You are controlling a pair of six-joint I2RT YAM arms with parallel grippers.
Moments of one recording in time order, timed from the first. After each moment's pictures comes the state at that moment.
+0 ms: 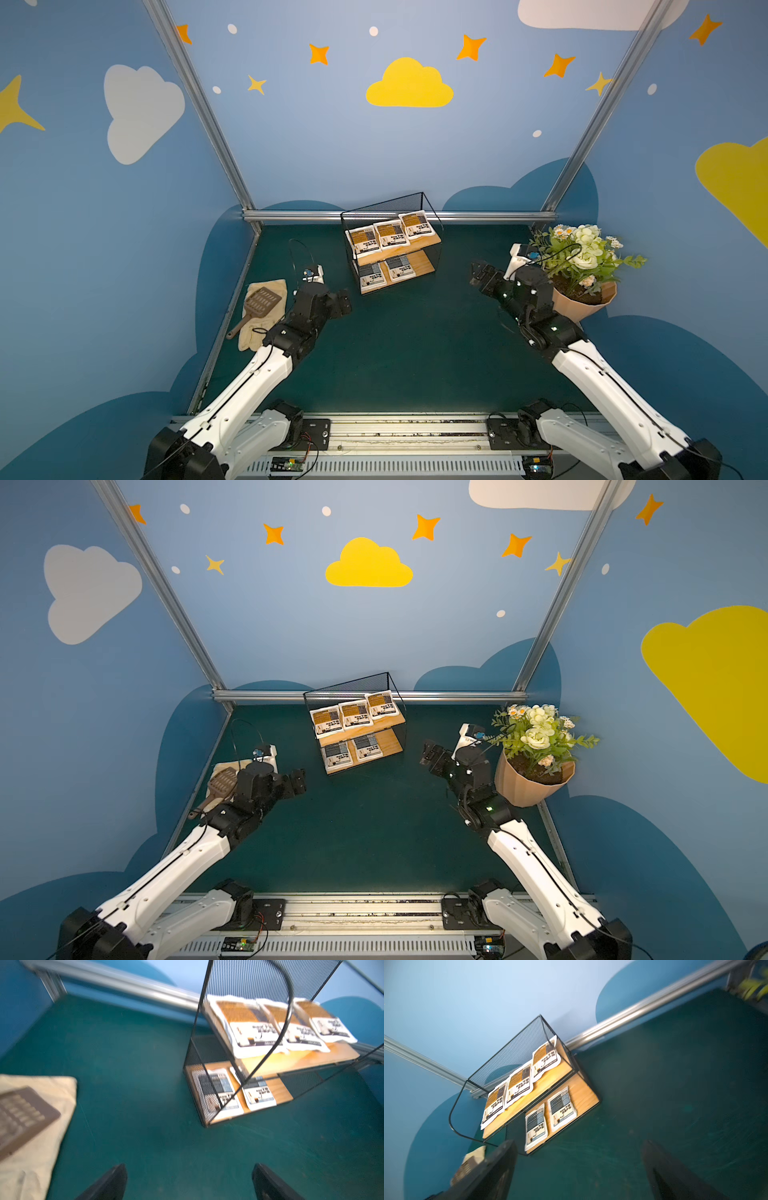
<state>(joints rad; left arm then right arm) -0.38 0.96 0.61 -0.15 -0.30 -0.37 0.41 0.93 0.84 -0.20 0.17 0.55</state>
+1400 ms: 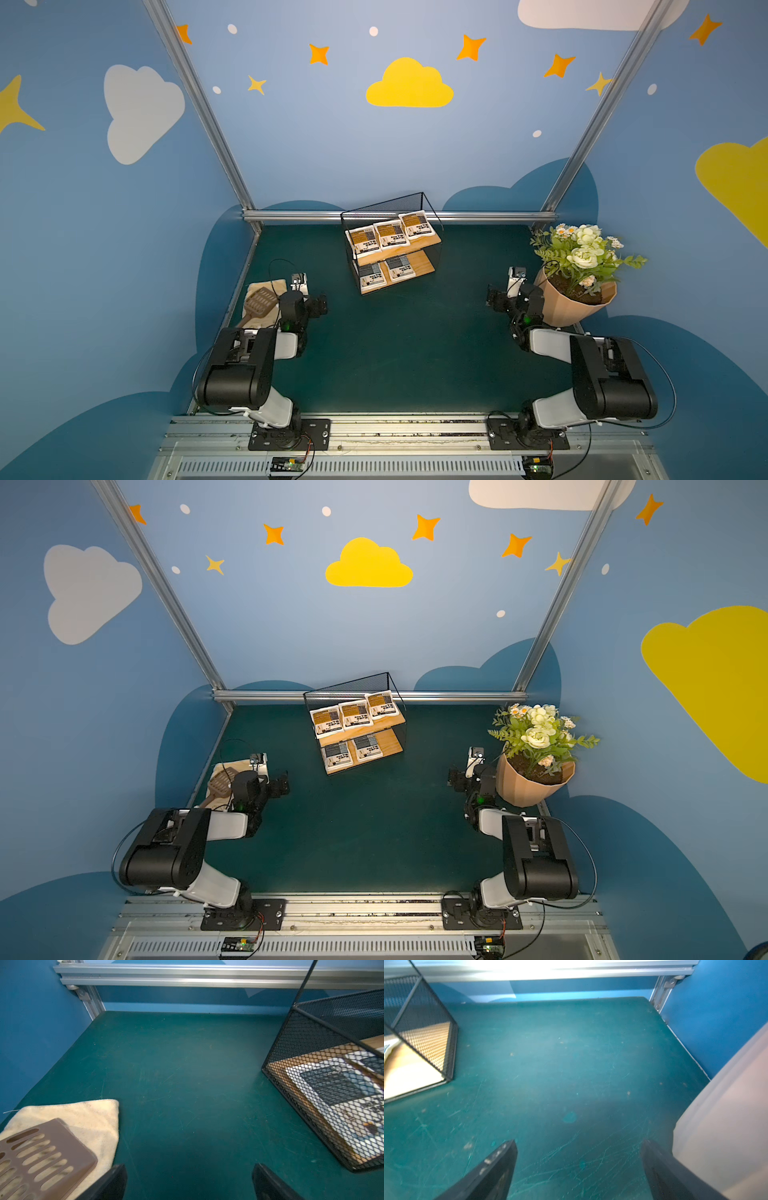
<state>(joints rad) 0.00 1.56 0.39 0.72 -0.07 -0.03 0.05 1.48 0.46 0.58 0.04 0.00</state>
